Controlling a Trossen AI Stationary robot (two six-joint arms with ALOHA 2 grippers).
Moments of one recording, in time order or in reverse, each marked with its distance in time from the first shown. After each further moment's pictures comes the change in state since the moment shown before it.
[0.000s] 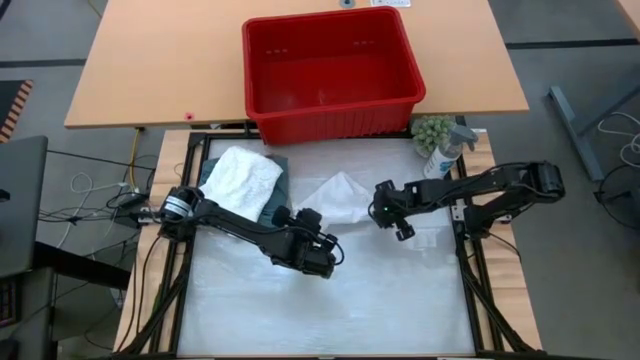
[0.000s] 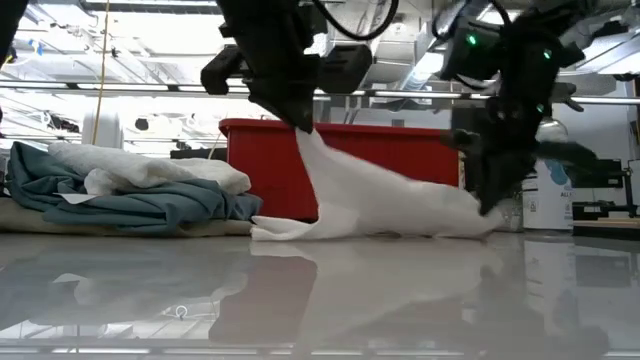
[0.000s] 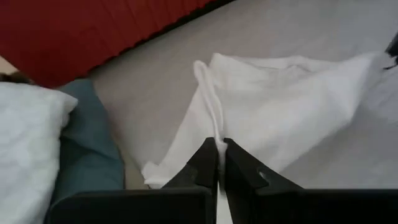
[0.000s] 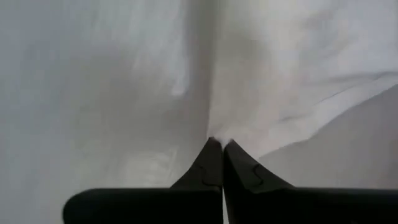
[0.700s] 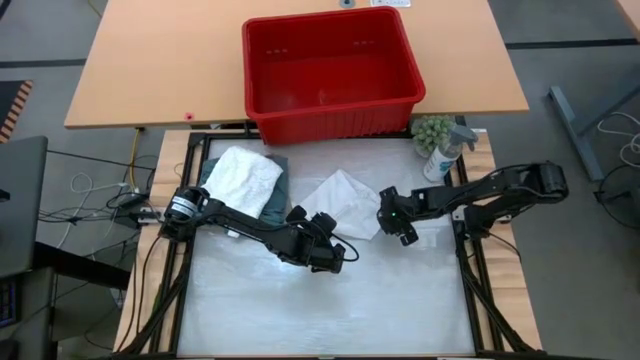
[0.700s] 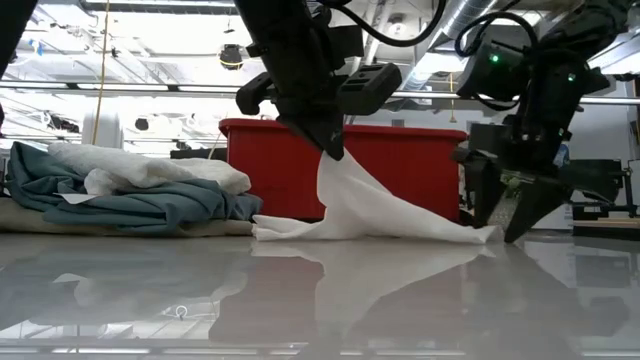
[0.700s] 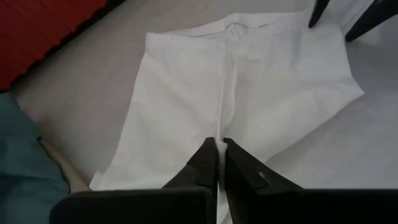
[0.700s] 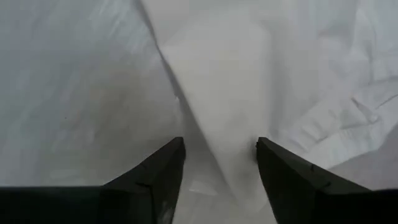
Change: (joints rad) left arm 0.032 0.040 -0.001 0.219 0.170 0.319; right arm 0.012 -0.013 -0.180 0.213 -0.016 -0.029
